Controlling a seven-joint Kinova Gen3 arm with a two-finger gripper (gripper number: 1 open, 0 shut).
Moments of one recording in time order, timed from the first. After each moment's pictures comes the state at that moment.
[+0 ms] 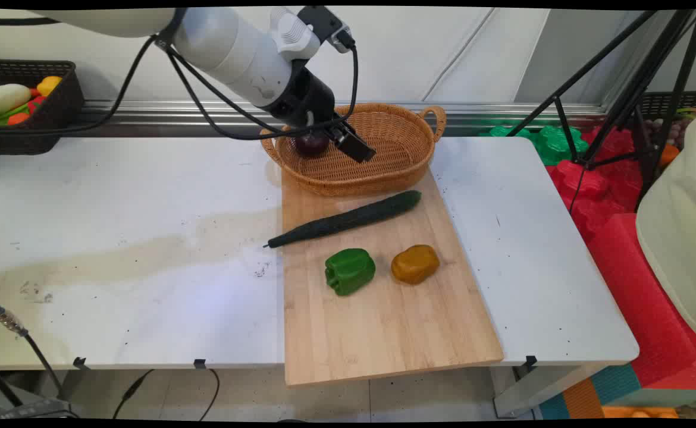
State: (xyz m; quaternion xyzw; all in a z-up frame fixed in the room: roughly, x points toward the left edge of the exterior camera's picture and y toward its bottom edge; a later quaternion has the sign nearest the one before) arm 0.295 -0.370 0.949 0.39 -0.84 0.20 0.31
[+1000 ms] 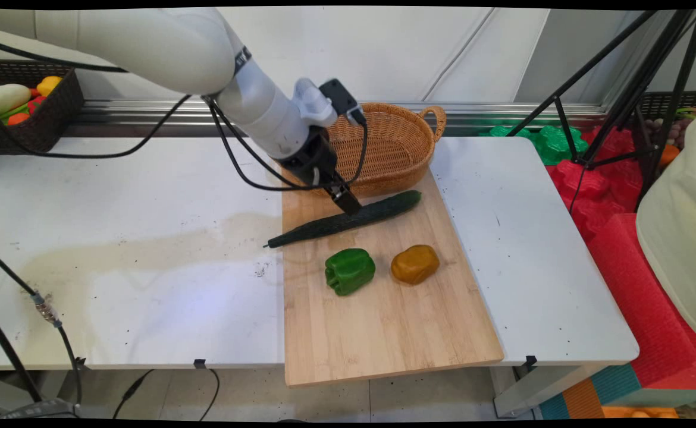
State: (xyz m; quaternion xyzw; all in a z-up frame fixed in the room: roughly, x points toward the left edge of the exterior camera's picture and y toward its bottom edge) arm 0.280 -0.384 0.871 0.39 -0.88 0.15 0.23
